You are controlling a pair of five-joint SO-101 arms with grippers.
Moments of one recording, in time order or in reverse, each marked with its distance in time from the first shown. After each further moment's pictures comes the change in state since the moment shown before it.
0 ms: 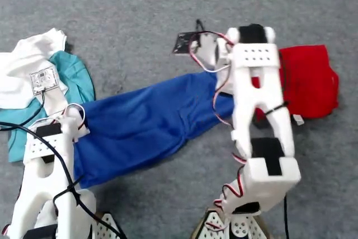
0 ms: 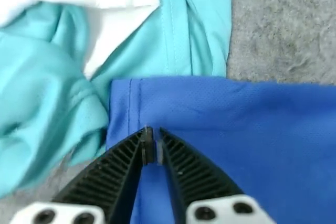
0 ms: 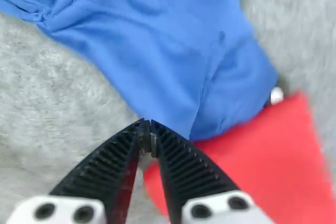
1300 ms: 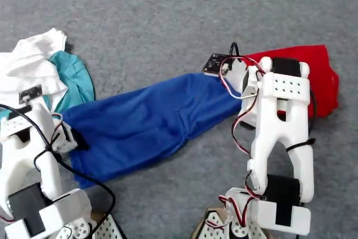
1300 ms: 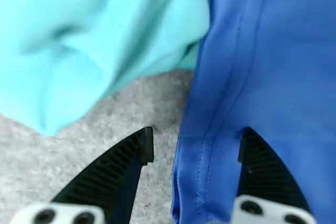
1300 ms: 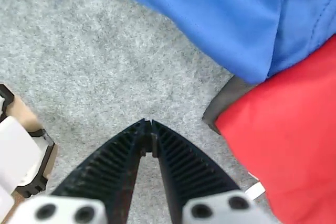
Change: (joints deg) left arm -13.5 22.9 -13.1 23.0 -12.0; right arm 9.2 -18.7 26.7 -1.8 -0.5
